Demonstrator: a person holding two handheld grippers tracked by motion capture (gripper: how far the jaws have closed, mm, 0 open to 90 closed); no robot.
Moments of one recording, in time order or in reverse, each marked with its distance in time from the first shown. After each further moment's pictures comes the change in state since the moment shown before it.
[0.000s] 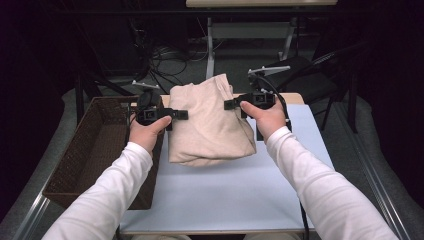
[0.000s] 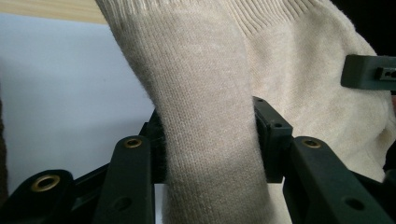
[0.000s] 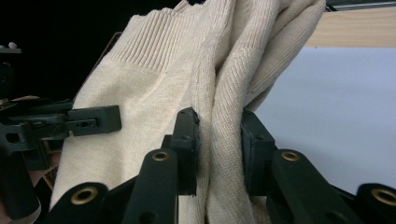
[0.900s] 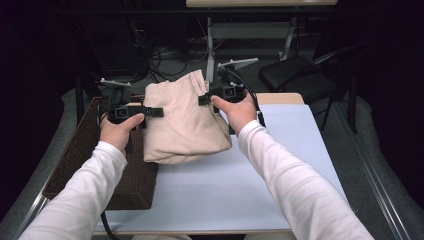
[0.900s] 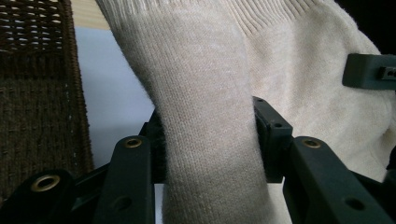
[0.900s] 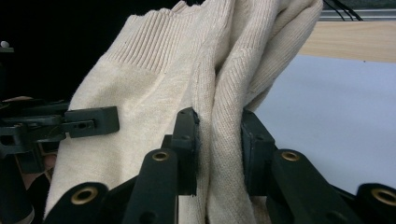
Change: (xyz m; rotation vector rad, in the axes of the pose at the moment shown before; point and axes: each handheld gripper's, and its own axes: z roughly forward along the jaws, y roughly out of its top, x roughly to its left) left arm 0.041 0.007 -0.046 -0.031 0.047 -0.029; right arm 0.052 0.015 0.042 0.021 0.008 -0.048
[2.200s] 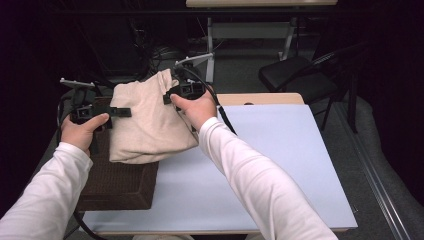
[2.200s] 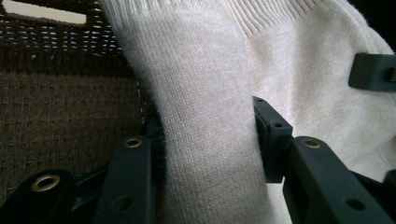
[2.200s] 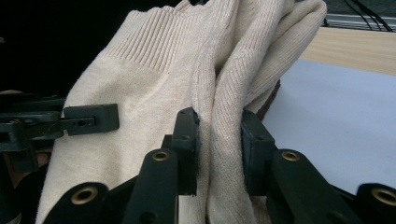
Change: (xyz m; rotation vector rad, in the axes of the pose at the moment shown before) left arm 0.058 0.006 -0.054 -0.010 0.070 -0.025; right arm 0.071 0.012 0.061 0.027 0.007 -0.070
